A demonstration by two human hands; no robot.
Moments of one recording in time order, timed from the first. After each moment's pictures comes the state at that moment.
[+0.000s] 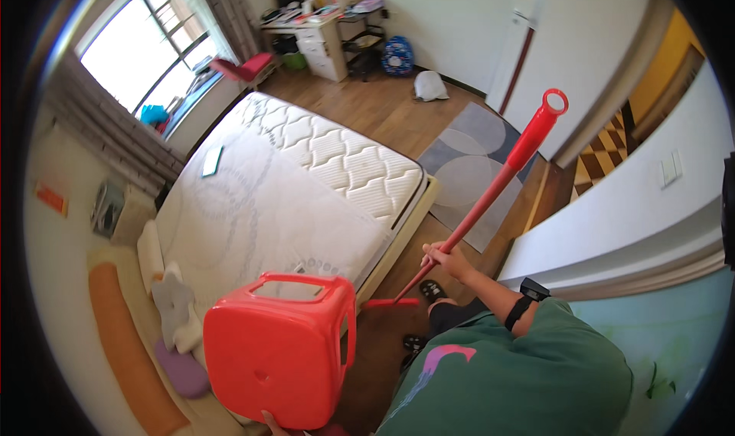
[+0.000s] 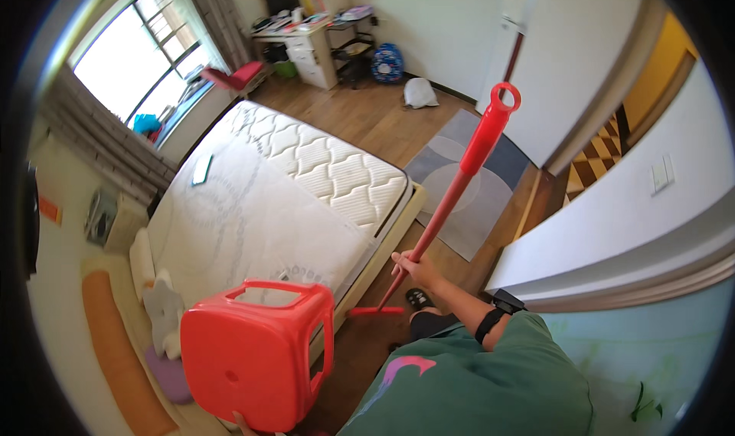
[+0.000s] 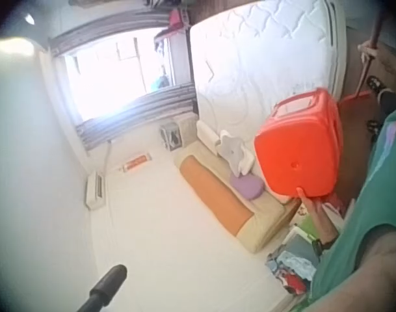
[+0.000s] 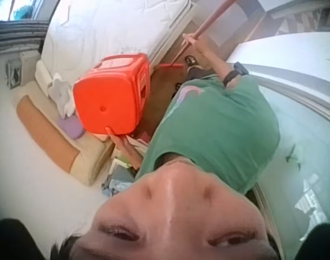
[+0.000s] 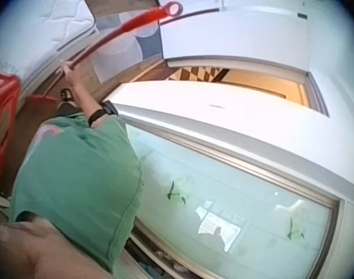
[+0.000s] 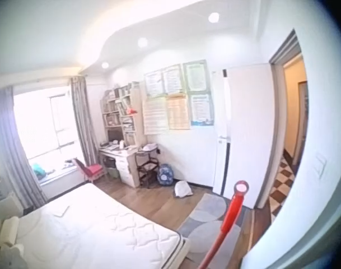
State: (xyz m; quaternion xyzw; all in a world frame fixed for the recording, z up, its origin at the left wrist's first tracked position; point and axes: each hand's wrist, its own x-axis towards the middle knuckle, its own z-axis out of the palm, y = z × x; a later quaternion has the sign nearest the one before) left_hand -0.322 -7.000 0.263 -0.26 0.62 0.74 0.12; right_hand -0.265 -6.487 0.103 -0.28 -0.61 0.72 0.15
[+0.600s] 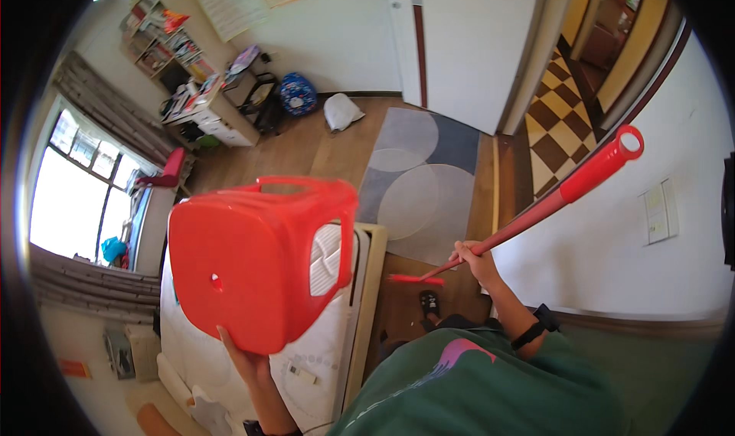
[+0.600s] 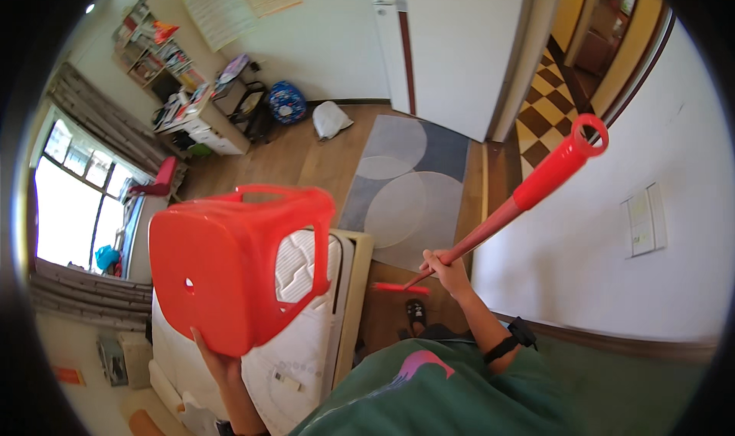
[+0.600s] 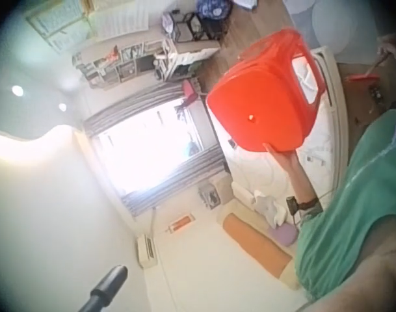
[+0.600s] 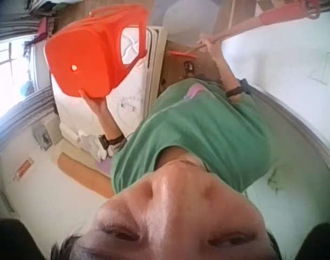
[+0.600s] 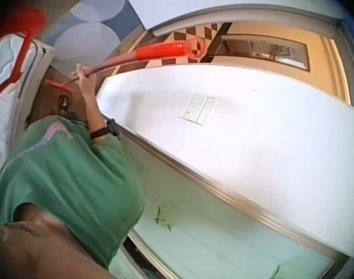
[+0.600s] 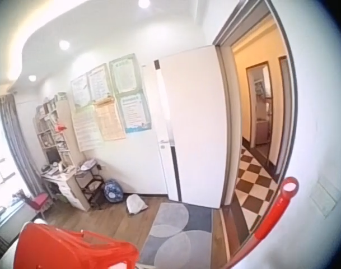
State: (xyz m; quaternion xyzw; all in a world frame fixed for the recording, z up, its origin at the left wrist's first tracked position) left_hand -0.524 -6.434 0.297 0.07 0.49 0.80 0.34; right_hand -0.120 -6.168 0.118 -0.45 -0.47 0.66 0.38
